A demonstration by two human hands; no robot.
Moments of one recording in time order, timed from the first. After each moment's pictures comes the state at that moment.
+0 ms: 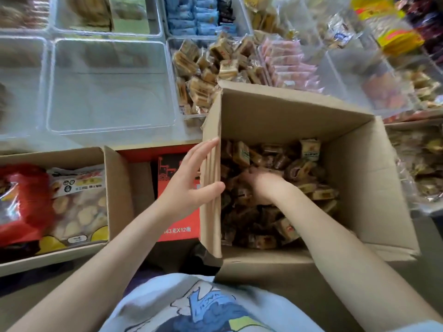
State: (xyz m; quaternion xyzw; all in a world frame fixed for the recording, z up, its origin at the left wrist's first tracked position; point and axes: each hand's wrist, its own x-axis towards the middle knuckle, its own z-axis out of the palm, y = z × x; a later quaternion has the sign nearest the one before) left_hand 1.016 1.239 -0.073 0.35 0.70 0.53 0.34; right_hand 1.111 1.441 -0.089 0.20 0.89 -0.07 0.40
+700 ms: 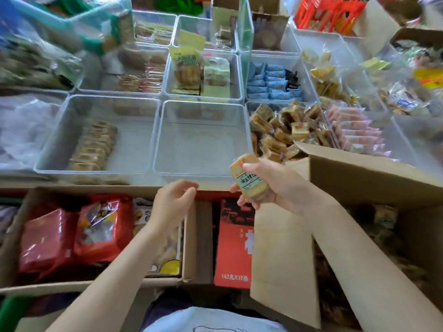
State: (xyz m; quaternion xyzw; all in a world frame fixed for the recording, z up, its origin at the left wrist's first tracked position) left_hand 0.868 1.114 -0.100 0.15 0.85 0.47 0.15; right_hand 0.962 1.338 0.020 0.20 0.65 -0.71 0.17
